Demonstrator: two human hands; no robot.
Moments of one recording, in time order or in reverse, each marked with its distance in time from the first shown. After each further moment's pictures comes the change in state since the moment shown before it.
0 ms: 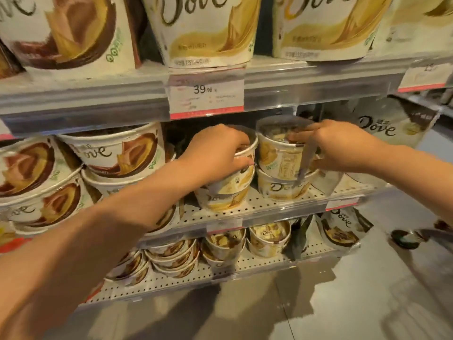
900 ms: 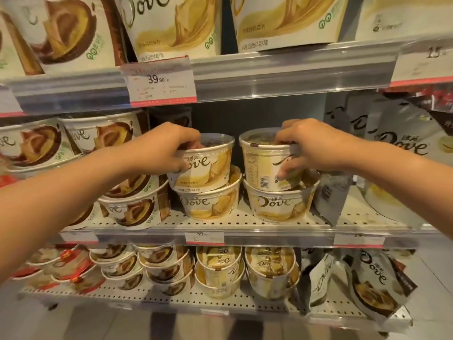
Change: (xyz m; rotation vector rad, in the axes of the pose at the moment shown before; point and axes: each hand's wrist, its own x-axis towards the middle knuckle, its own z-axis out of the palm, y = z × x) left_hand -0.019 0.023 -0.011 0.074 -0.148 -0.344; right_hand 0.022 0.041 0.037 0.342 0.203 -0.298
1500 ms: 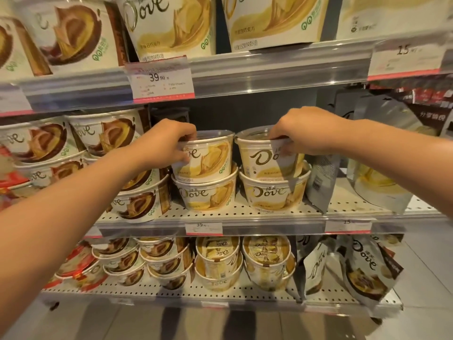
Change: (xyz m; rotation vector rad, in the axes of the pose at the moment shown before) left_hand 0.001 -0.004 0.011 0.021 0.163 -0.018; right_hand -0.009 -0.021 -0.022 -0.363 -0.065 -0.031
